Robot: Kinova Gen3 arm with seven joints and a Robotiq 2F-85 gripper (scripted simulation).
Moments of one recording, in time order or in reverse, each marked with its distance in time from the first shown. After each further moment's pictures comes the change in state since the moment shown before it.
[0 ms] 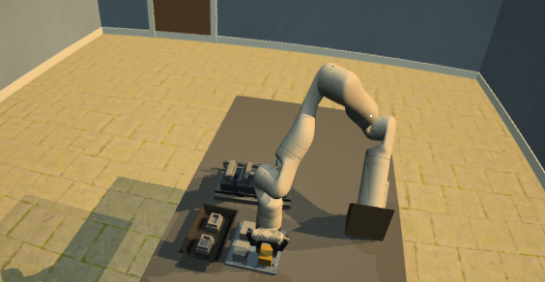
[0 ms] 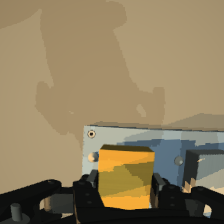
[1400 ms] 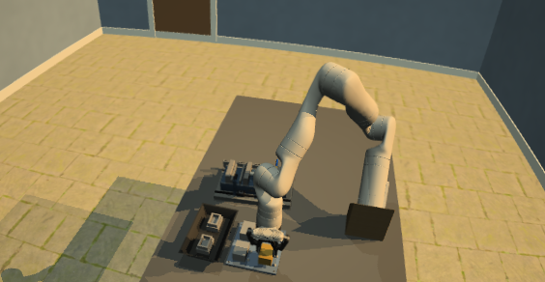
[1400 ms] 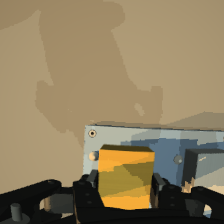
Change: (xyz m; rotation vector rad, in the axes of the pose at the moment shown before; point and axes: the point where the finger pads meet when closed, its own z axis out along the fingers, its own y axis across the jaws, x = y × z) arm 0.000 0.000 -0.004 0.001 -0.001 0.000
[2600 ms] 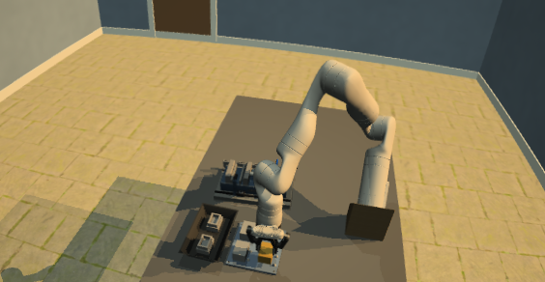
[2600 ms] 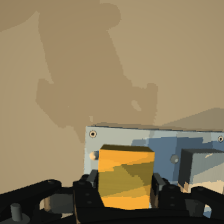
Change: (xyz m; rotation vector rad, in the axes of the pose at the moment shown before) arm 0.001 0.001 -0.010 -0.003 0.004 0.000
